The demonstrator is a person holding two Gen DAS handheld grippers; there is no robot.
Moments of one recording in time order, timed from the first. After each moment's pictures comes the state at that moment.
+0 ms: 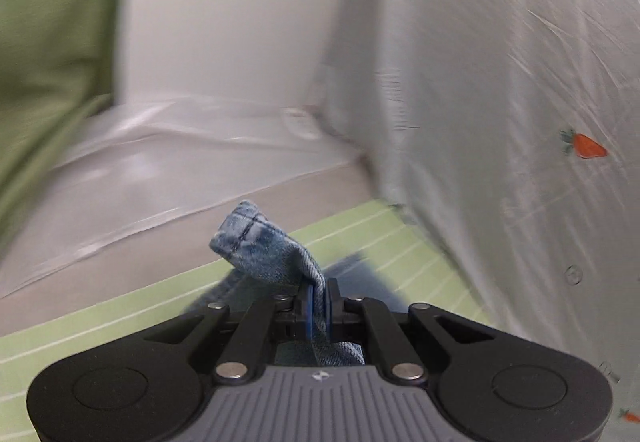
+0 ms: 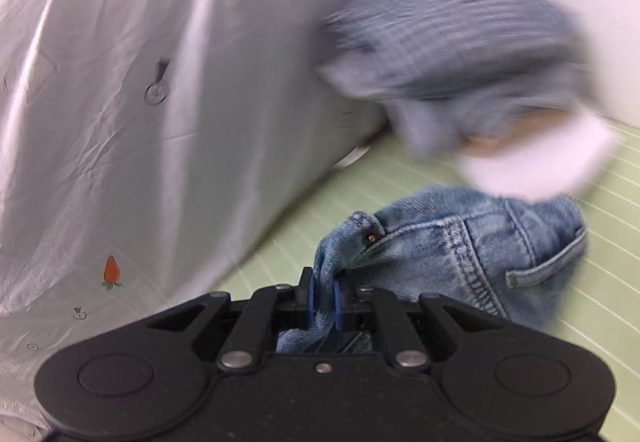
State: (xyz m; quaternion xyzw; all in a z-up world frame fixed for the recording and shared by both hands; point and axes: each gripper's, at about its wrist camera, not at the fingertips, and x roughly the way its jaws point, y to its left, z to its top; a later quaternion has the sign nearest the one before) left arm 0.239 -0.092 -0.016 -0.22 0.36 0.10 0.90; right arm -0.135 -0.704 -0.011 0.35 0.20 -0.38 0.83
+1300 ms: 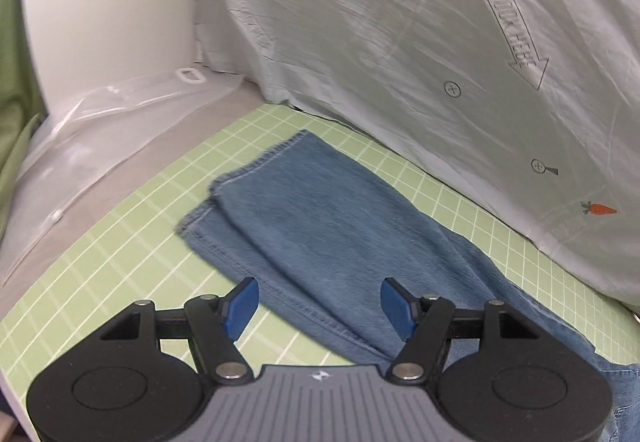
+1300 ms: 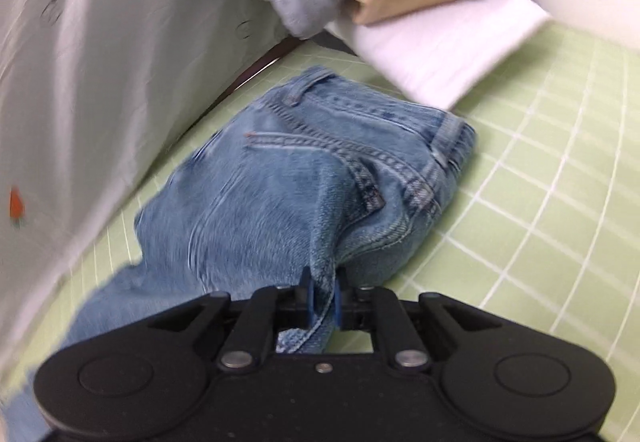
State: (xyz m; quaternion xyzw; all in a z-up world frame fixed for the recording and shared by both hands) left arm 0.054 -0.158 -0.013 -0.11 0.42 0.00 0.90; right arm -0.206 -0.678 -0.111 0.36 0.27 -0.43 0.78
